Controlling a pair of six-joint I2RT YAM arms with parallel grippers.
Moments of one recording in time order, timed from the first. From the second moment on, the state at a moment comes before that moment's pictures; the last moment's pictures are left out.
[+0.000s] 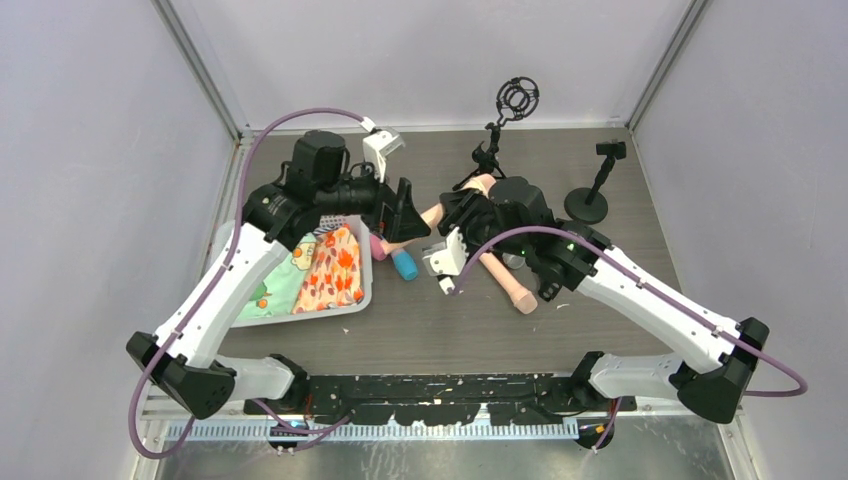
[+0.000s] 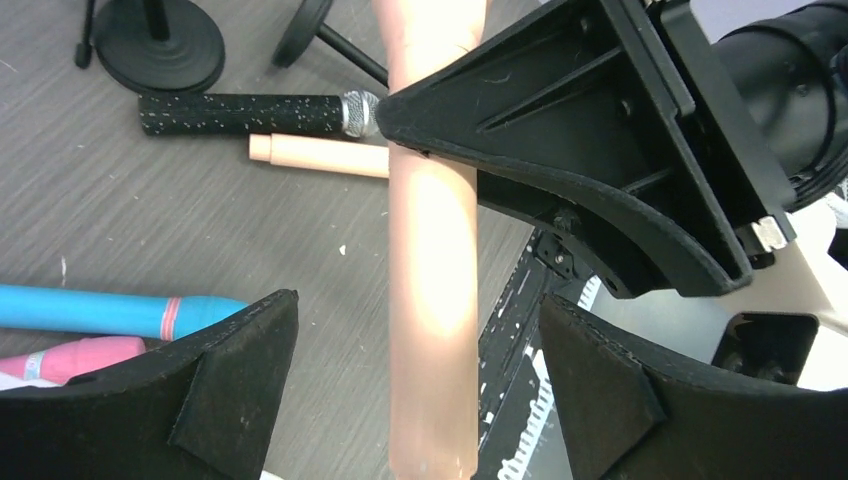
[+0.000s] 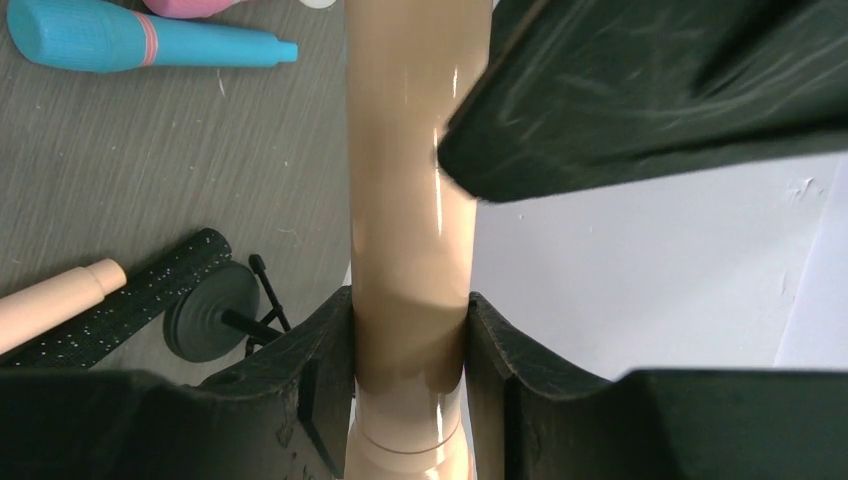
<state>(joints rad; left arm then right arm) -0.55 1.27 1.49 -0.71 0.60 -0.15 0.86 1.19 1.24 -0.48 -0.12 -1.51</state>
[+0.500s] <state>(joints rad) -0.60 1.31 1.49 -0.73 0.58 -0.13 0.88 1.20 1.27 -0.47 -0.14 -1.57</state>
